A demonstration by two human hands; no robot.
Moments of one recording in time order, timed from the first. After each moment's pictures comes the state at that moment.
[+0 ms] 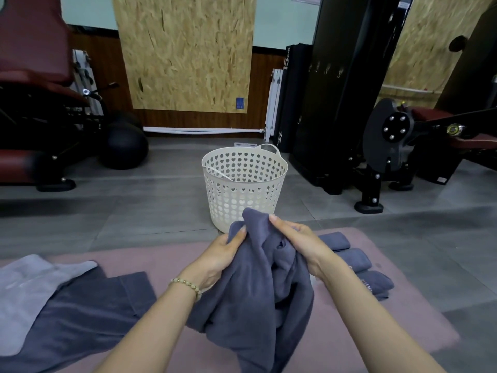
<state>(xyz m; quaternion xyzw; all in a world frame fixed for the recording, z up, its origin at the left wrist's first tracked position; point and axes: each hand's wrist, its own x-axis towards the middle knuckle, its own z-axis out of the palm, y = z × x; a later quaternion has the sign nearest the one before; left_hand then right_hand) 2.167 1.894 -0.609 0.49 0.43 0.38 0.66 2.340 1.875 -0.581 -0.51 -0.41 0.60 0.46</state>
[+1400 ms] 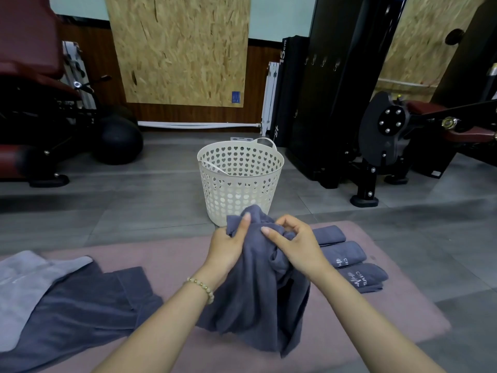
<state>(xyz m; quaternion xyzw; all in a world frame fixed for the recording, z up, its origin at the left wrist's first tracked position) 2.192 1.886 -0.613 0.49 0.52 0.48 0.51 2.338 1.859 -0.598 -0.53 -0.59 0.34 0.51</state>
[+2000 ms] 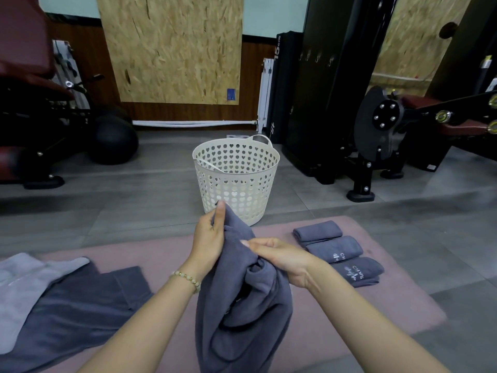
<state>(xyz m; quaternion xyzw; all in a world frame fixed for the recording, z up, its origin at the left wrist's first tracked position) 2.176 1.897 -0.609 0.59 0.45 0.56 0.38 2.325 1.851 -0.603 -0.46 -0.47 0.68 0.33</state>
